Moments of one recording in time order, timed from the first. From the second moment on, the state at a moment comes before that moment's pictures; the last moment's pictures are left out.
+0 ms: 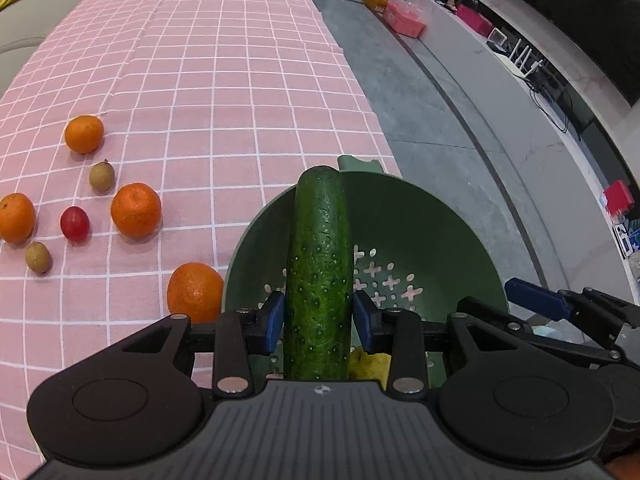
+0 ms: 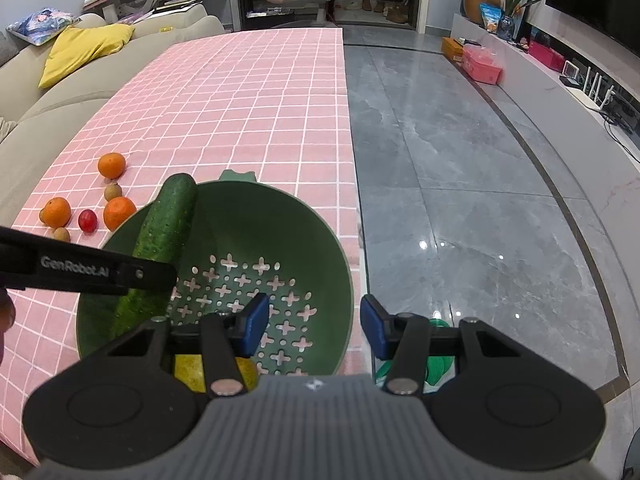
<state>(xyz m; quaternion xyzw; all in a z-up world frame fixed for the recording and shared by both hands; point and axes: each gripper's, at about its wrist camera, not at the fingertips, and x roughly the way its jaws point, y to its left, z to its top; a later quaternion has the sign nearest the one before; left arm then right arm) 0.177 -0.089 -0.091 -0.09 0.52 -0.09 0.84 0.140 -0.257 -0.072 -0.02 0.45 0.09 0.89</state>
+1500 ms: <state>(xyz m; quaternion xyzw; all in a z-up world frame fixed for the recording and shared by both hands) 0.082 0.062 -0.027 -0.04 0.41 0.02 0.91 0.125 -0.104 -0.028 -0.15 0.37 0.30 0.87</state>
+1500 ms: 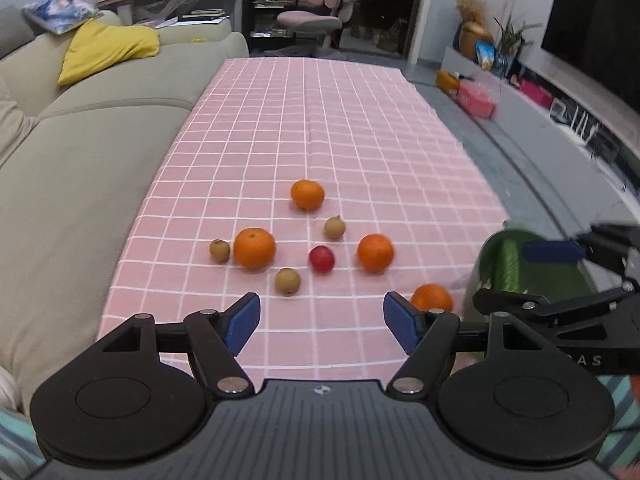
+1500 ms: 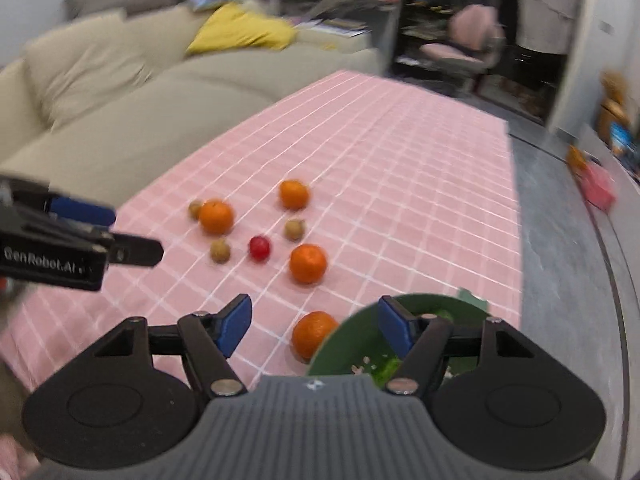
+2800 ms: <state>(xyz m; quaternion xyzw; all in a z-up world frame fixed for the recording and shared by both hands) 0.132 0.081 -0.083 -0.09 0.47 -0.02 0.88 0.202 -0.030 -0.123 -0.41 0.49 0.41 0.65</state>
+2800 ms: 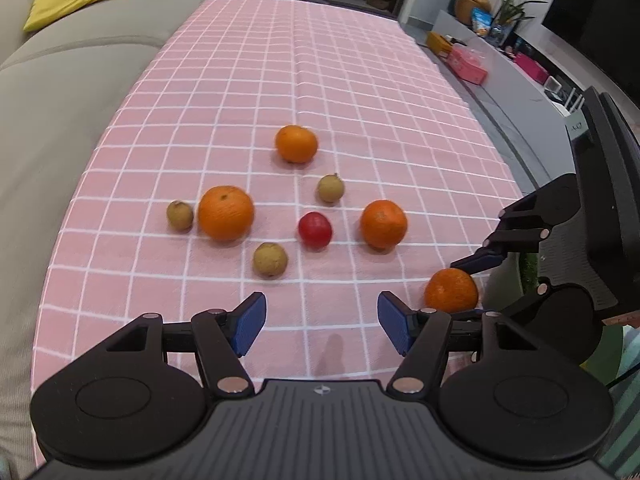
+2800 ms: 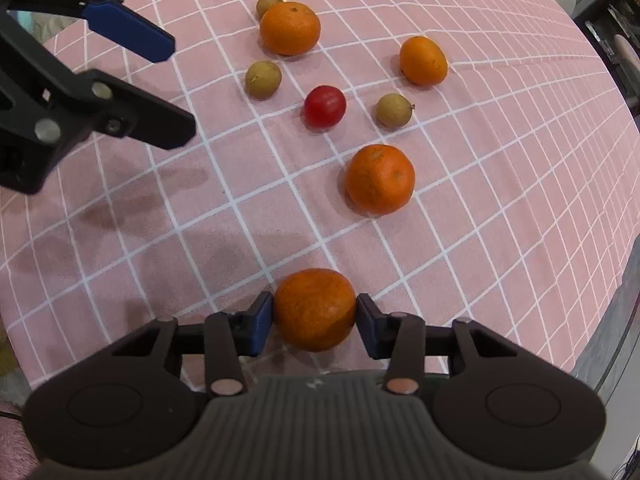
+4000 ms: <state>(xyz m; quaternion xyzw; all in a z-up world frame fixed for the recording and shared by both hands) 0.218 -0.006 -0.124 0.04 0.46 -0.02 0.89 0.205 -0.213 -0.091 -0.11 0.53 0.26 0.80</state>
